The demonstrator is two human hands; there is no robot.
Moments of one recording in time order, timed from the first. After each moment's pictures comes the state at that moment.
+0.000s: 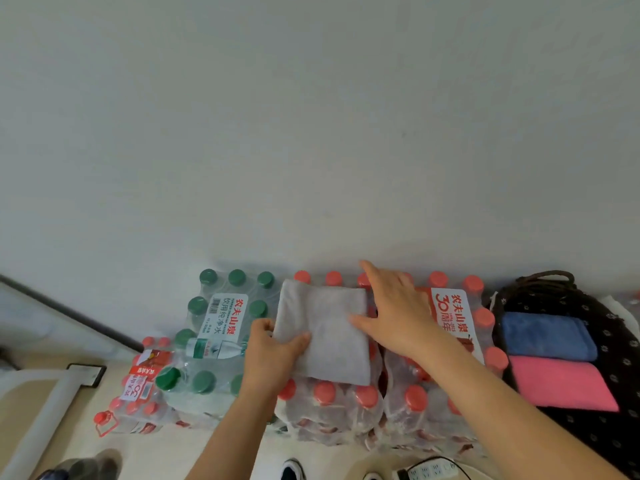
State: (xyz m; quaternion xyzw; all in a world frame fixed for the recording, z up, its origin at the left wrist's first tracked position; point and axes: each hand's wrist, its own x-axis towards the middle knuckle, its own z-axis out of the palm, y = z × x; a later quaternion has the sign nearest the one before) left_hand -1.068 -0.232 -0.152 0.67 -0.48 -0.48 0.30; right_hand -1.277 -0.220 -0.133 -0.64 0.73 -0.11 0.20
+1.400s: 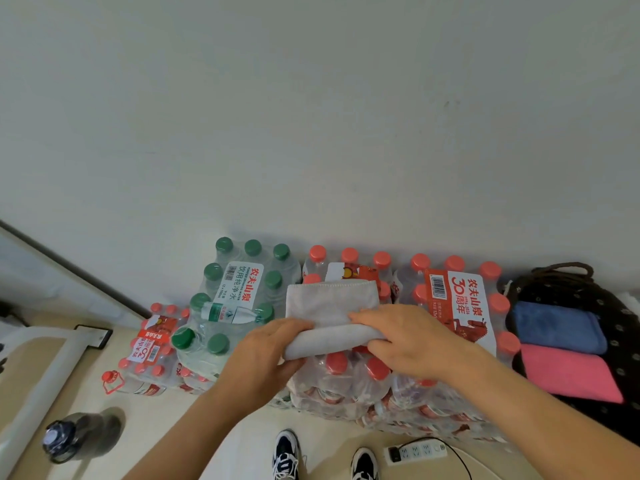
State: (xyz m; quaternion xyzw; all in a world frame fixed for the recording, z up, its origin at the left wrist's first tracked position) left_hand -1.003 -0.210 -0.162 0.41 -0.87 -0.22 0.16; right_hand -1.260 -0.181 -0.133 -0.77 0.58 -0.04 0.28
